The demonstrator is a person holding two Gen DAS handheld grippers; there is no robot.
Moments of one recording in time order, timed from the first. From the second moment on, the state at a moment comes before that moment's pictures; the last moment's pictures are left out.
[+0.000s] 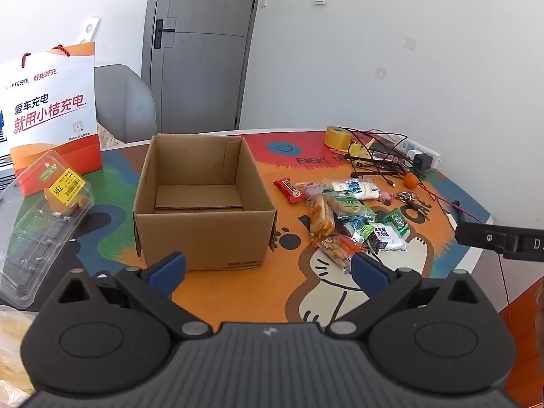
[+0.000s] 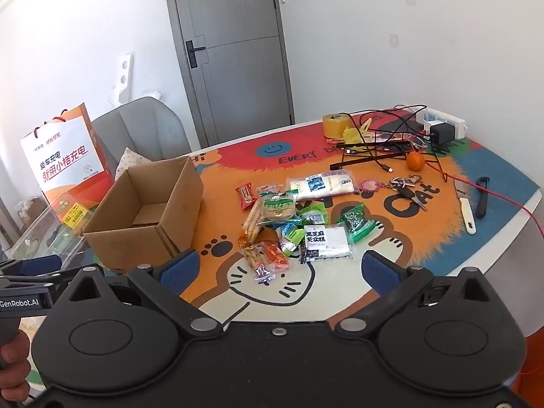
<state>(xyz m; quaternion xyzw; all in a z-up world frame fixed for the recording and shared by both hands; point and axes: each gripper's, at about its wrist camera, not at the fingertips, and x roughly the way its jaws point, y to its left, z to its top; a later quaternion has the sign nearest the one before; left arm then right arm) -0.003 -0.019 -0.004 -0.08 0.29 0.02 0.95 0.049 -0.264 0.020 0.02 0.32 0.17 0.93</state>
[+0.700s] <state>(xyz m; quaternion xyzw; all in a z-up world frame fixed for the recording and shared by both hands) 0.000 -0.015 -0.003 -0.09 0.30 0.02 0.95 0.051 -0.266 0.020 0.01 0.32 0.16 0.93</state>
